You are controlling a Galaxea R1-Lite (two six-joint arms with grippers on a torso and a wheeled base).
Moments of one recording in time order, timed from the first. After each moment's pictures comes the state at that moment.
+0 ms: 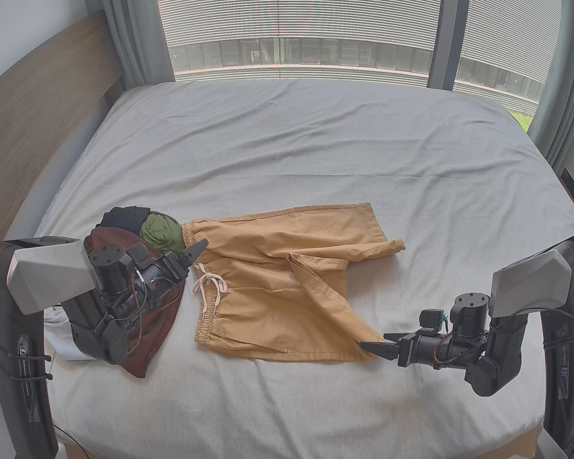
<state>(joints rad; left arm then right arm) -0.14 2.37 -0.75 -1.55 -0.30 -0.66 0.28 2.46 -0.46 -1.54 0.58 0.33</state>
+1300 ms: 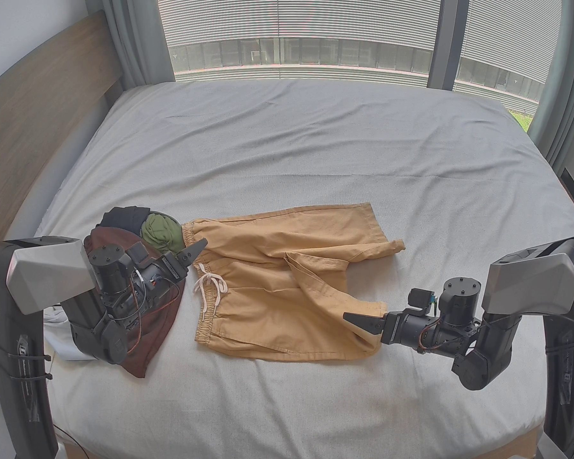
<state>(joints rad) -0.14 2.37 -0.75 -1.55 -0.30 -0.66 0.37 2.41 -0.57 -1.54 0.47 0.52</state>
